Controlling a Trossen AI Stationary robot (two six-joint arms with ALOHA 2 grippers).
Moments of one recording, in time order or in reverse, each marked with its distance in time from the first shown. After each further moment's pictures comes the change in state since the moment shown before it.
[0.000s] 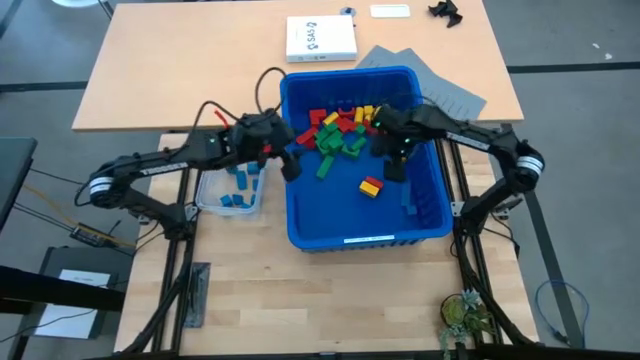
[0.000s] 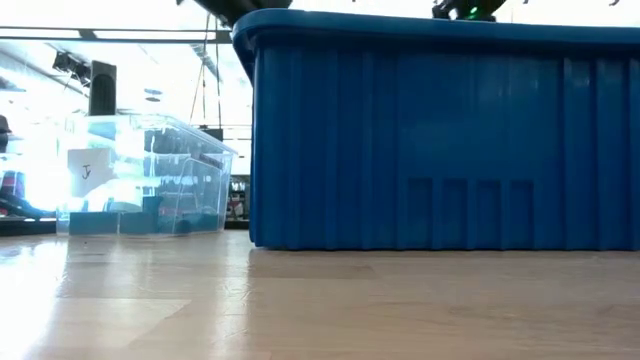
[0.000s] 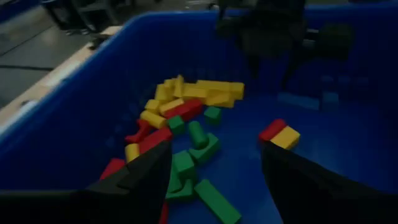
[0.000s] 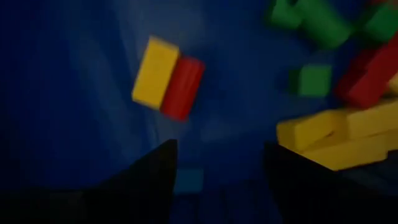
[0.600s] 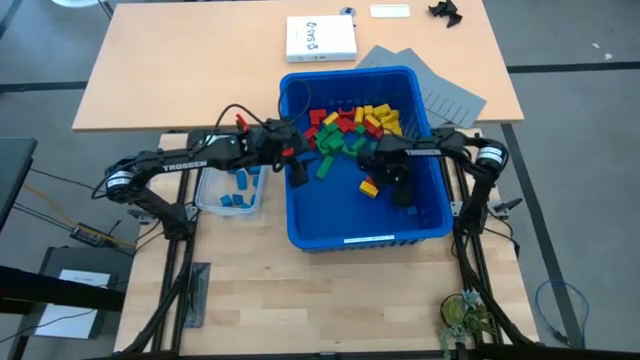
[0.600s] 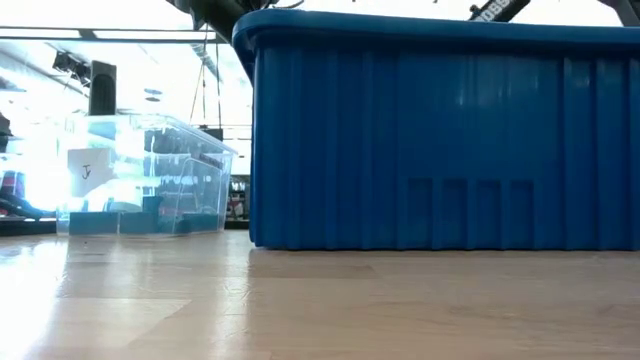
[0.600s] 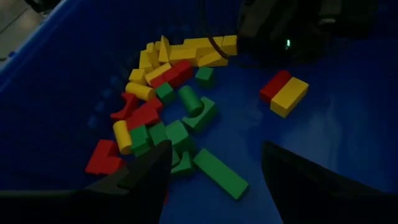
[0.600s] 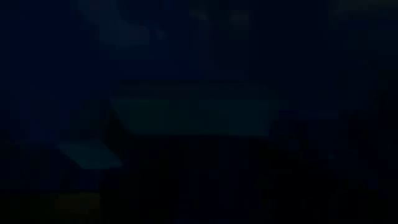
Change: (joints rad) left arm 0.008 0.119 0.000 -0.033 0.020 0.112; right arm 0.091 0.278 -0.181 -0.142 0.166 0.122
